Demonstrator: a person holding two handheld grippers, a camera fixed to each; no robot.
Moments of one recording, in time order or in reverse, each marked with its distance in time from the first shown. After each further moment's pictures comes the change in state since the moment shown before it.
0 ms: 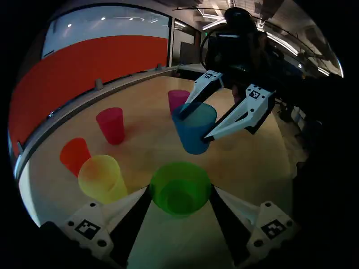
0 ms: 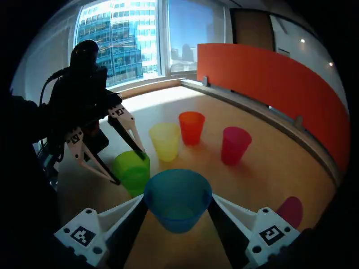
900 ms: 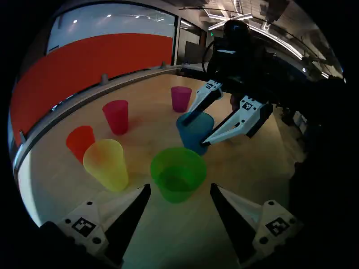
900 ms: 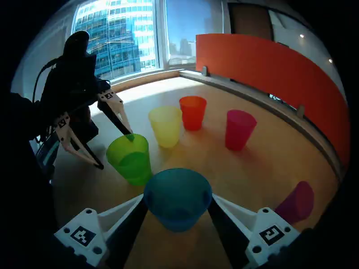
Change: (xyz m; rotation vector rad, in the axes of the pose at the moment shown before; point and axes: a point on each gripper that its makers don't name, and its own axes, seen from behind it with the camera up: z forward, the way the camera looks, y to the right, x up) left arm -0.019 0.005 -0.025 0.023 -0.004 -0.048; right arm -0.033 -0.005 0.015 -0.007 -0.045 0.019
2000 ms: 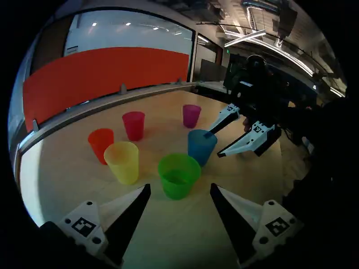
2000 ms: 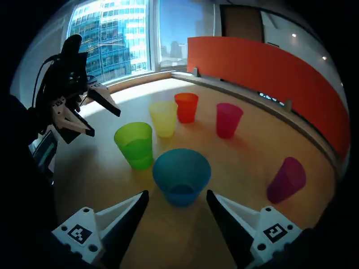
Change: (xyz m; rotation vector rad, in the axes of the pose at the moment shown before) left arm 0.012 0.006 -0.051 0.111 0.128 -0.088; right arm -0.028 -0.008 -0.040 -0.082 0.028 0.032
